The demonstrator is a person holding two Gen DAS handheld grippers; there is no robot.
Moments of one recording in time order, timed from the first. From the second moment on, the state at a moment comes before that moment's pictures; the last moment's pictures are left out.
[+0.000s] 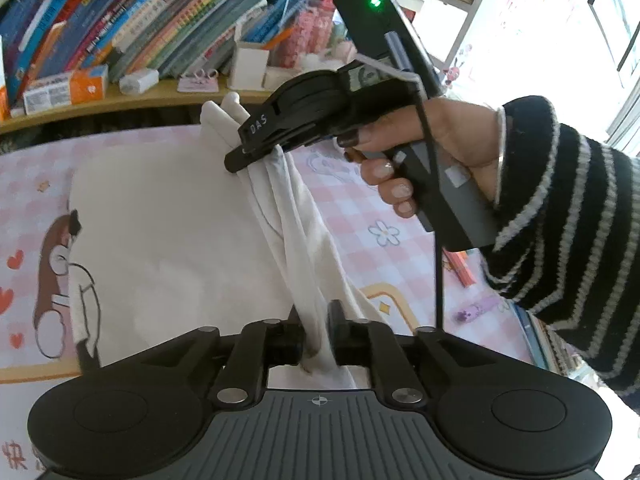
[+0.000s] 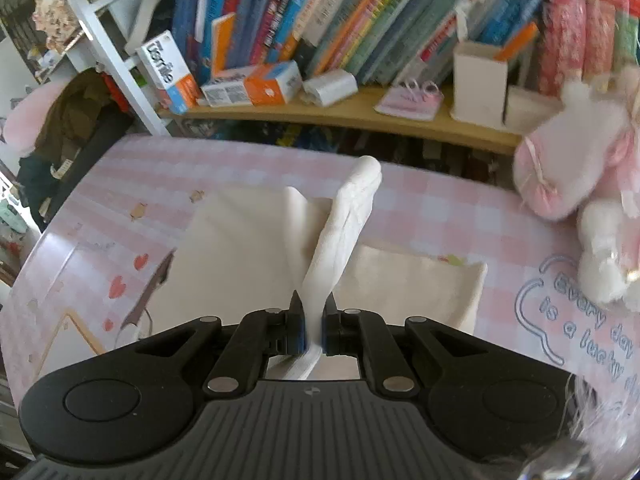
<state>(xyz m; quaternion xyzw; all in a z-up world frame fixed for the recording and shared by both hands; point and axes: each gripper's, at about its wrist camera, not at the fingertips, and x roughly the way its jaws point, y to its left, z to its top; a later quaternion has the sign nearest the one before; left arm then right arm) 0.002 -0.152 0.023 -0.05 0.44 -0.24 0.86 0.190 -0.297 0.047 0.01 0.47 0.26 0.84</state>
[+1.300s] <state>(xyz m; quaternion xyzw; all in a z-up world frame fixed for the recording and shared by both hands) -0.015 -0.004 -0.008 -0.15 0.46 -0.05 0.87 0.002 -0.374 0.013 0.10 0.54 0.17 0.82</state>
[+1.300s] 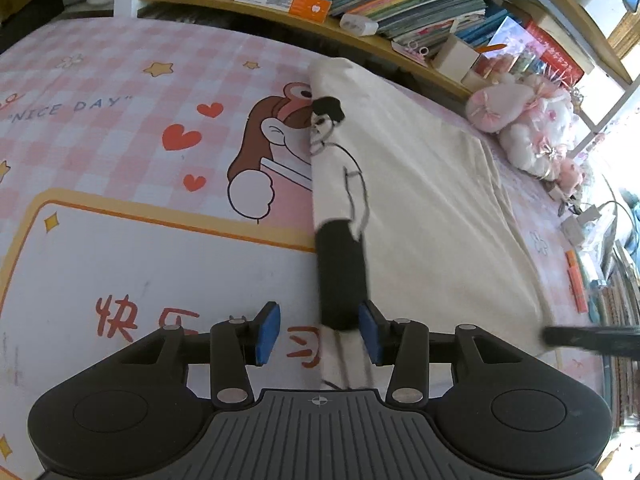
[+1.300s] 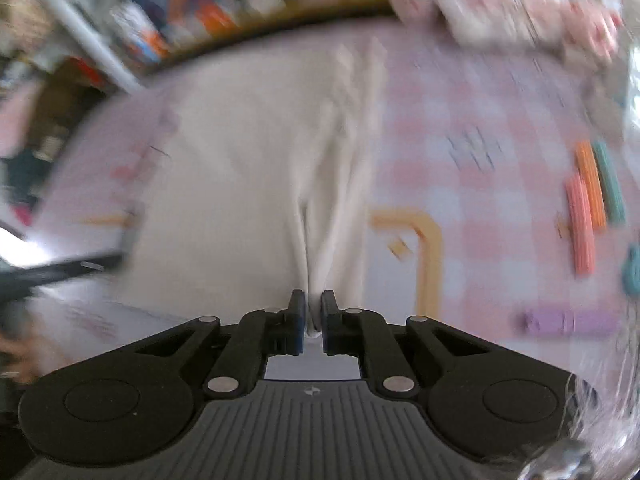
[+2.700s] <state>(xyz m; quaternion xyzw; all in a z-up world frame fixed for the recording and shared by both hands) 0.181 0.065 0.001 -0.19 0.47 -0.19 0.84 -0.054 -0.272 0.013 0.05 0.51 -0.01 0.86</state>
